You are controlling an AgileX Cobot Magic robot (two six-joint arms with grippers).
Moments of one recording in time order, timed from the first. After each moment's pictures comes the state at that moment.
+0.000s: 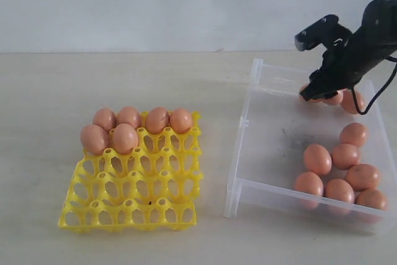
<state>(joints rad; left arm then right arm) -0.20 0.00 0.00 0.12 0.36 -0.05 0.09 2.01 -1.33 0.07 0.42 -0.58</state>
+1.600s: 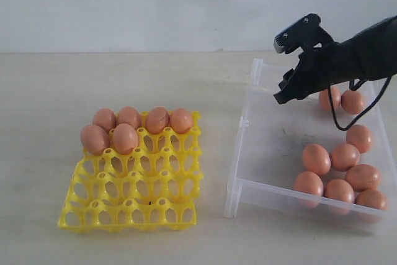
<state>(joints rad) -0.20 0.00 0.00 0.12 0.36 -0.05 0.16 1.97 -1.17 1.19 0.10 -1.68</state>
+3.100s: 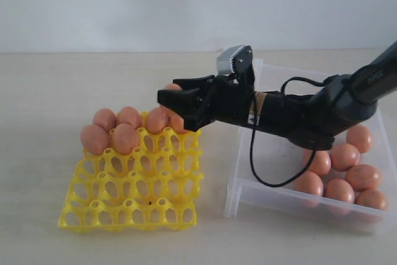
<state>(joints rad) -0.20 0.00 0.00 0.12 0.36 -0.05 0.39 2.21 -1.07 -0.85 -1.20 0.61</state>
